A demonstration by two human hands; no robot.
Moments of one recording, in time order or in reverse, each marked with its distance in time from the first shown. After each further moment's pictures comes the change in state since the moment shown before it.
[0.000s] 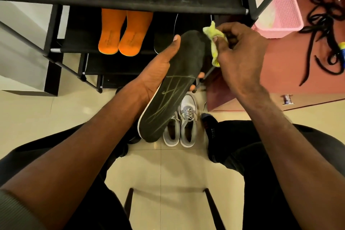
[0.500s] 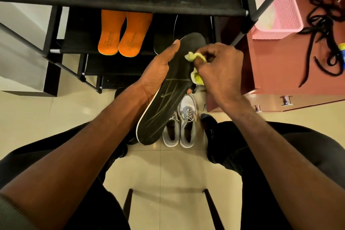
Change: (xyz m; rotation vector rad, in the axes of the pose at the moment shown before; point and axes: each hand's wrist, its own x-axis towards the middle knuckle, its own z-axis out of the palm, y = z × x) left_hand 0.005 -0.002 -0.006 0.029 0.051 0.120; right_hand -0.028 -0.009 0.021 0.001 -0.119 0.028
